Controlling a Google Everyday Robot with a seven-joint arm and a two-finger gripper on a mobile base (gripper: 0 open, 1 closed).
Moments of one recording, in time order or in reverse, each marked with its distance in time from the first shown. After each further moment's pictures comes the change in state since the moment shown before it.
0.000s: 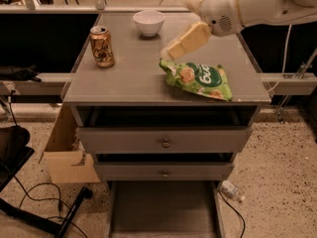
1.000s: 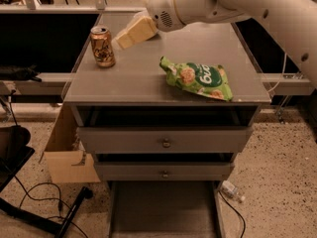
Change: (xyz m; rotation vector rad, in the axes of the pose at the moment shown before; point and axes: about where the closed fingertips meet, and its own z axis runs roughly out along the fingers) arm -0.035 -0.018 0.110 0.013 -0.049 0.084
